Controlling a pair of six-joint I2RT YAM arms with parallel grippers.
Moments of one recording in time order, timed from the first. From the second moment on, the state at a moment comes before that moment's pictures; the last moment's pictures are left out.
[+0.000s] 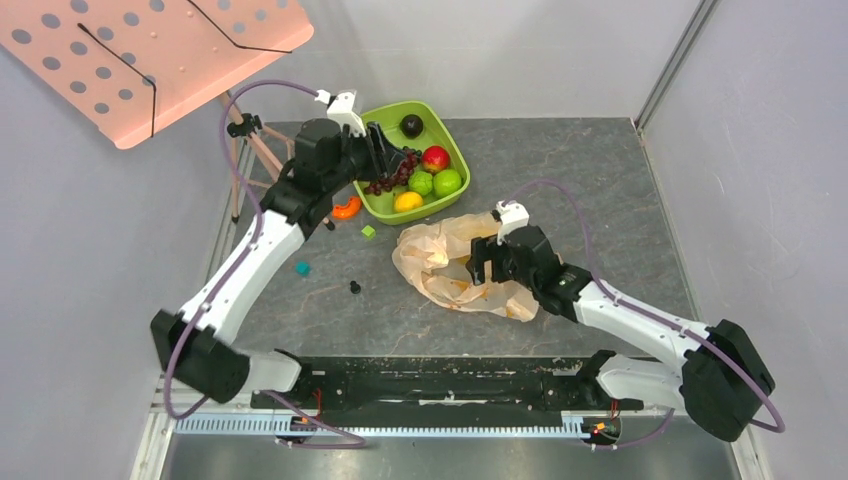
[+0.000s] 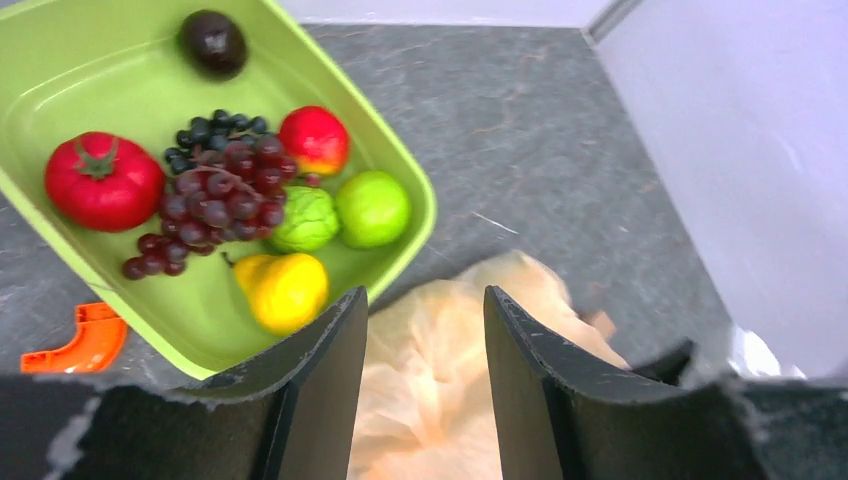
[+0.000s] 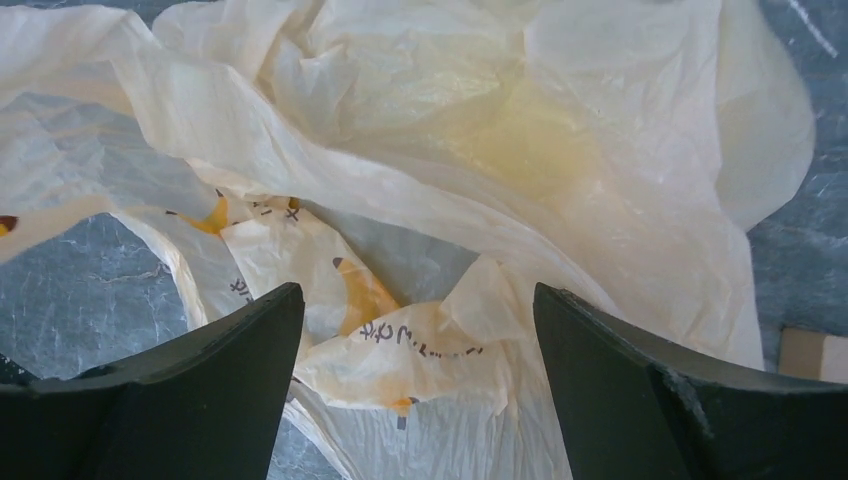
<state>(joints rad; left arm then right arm) -0.40 1.41 1.35 -0.26 0.11 -0.39 0.71 1.13 0.58 -0.03 0.14 0.33</state>
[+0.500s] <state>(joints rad) -0.54 0.92 1.00 -0.34 0.10 -0.40 0.71 1.11 0.85 -0.29 0.00 0.00</state>
